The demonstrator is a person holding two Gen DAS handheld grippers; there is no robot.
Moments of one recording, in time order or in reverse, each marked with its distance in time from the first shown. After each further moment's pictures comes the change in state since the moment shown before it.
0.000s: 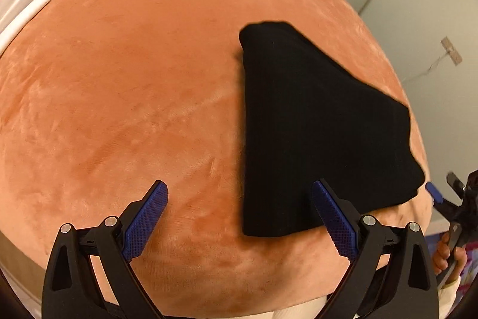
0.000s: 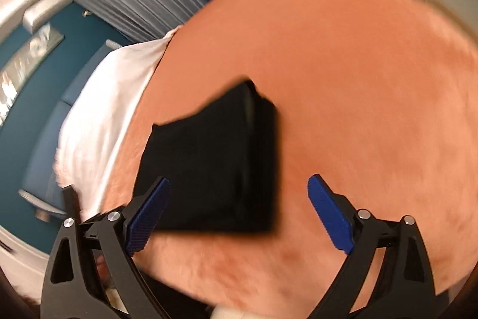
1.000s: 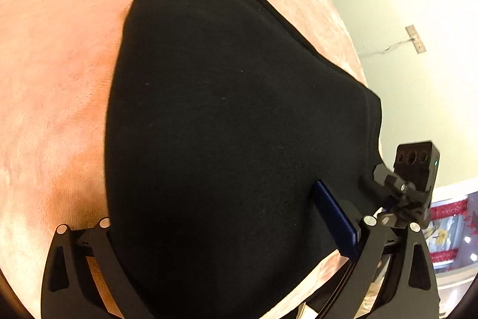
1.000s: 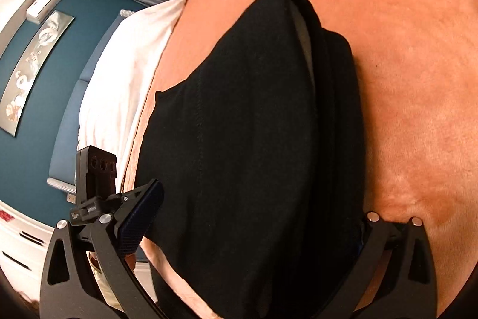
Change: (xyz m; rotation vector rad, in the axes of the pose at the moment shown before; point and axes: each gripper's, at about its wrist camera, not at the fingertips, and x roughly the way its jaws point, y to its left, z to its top) left arm 0.094 -0.045 0.048 -0.022 0.204 -0.342; right arm 0.122 0.019 0.013 -0.069 0.136 0.099
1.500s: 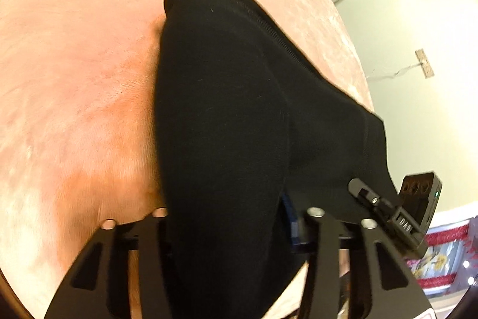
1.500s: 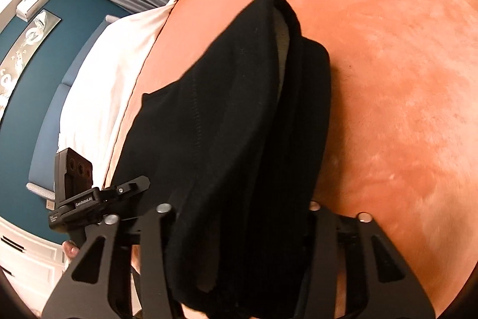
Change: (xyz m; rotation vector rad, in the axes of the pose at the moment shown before) left arm -0.006 -0.017 -0.001 -0.087 -0.090 0.037; right arm -0.009 0.020 -0.008 0.018 -0.042 -0.113
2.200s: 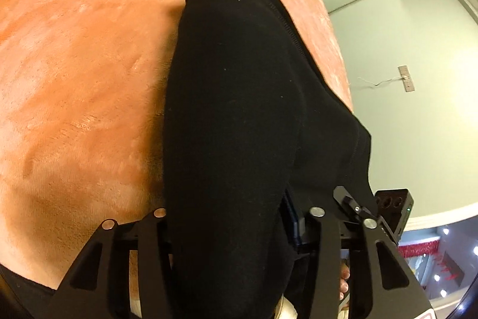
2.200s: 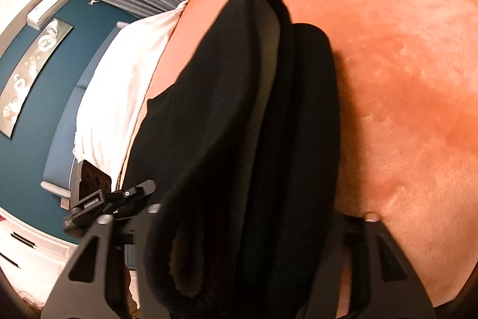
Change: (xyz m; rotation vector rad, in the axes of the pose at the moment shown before) left arm -0.006 0.022 -0.073 -0.112 -0.006 -0.146; right arm -0.033 -0.024 -0.074 0.081 -0.019 0.108
